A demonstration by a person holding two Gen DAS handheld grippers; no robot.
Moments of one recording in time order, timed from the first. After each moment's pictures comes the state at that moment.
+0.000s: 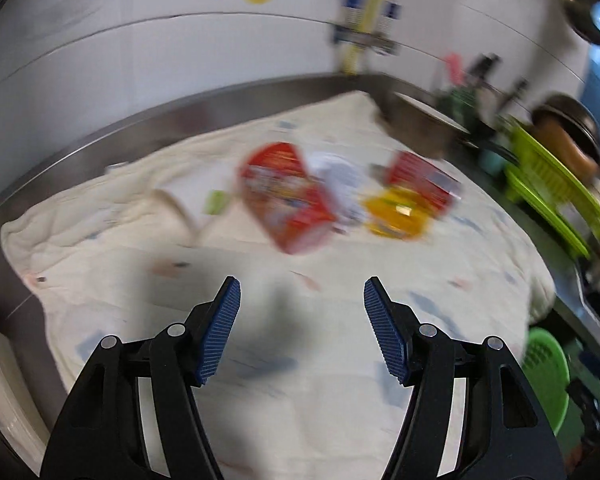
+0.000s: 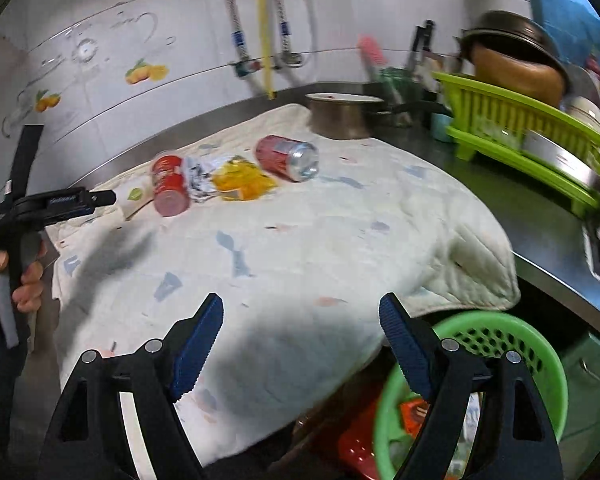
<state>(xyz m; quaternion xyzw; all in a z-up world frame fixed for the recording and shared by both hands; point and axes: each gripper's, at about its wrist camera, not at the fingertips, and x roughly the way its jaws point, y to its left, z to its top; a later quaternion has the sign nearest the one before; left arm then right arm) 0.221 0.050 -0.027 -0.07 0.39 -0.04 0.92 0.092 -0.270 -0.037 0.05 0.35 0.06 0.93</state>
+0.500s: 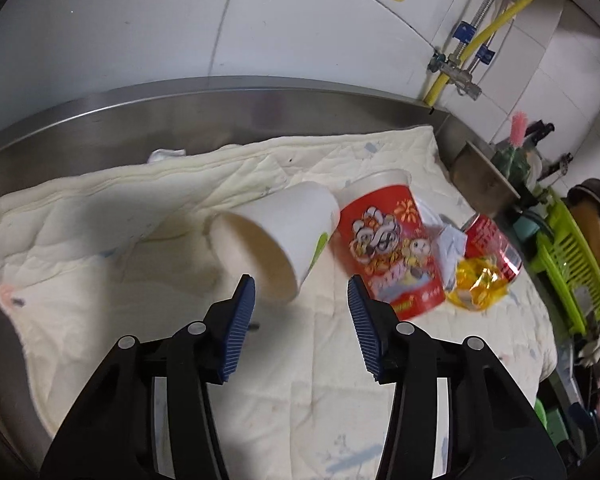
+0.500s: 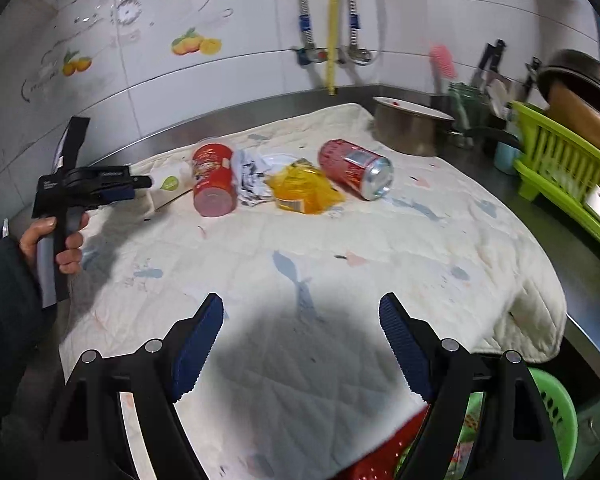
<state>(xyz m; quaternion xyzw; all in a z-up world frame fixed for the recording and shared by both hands) 0.294 0.133 -0.065 -0.17 0.39 -0.03 0.91 0.150 -0.204 -0.035 0.00 0.36 0.12 0.92</state>
